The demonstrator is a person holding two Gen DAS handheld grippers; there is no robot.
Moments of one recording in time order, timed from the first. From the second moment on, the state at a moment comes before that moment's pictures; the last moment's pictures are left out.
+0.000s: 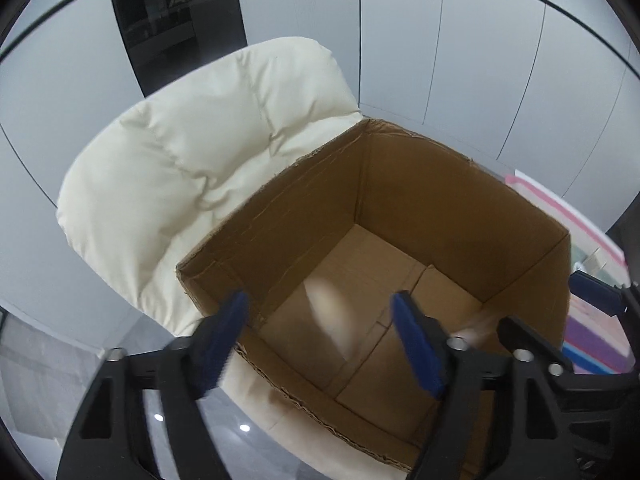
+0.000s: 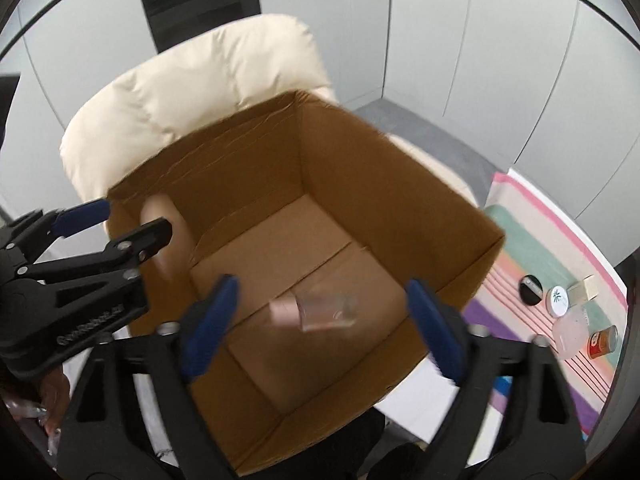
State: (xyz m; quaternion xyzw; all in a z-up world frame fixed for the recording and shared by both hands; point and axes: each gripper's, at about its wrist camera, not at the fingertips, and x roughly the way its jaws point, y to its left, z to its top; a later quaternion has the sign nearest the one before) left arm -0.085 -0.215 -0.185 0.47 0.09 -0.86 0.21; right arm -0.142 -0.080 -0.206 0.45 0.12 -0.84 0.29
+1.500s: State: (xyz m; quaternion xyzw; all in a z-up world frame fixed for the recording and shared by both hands) left arm 0.032 -0.141 -0.146 0.48 0.06 -0.85 0.19; right arm -0.041 -0.008 -0.165 0.47 0.08 -0.84 0.27
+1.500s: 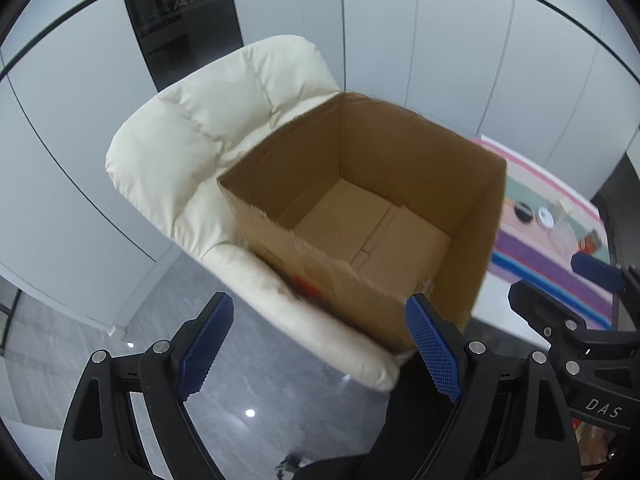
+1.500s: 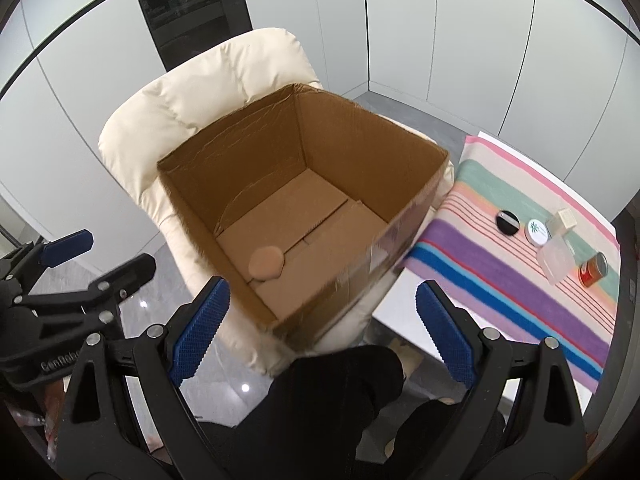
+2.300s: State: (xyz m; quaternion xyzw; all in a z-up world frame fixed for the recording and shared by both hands) left arm 0.038 -0.092 -0.149 0.48 0.05 -0.87 0.12; right arm -0.003 0.067 -0.154 0.47 0.04 -0.85 0.23
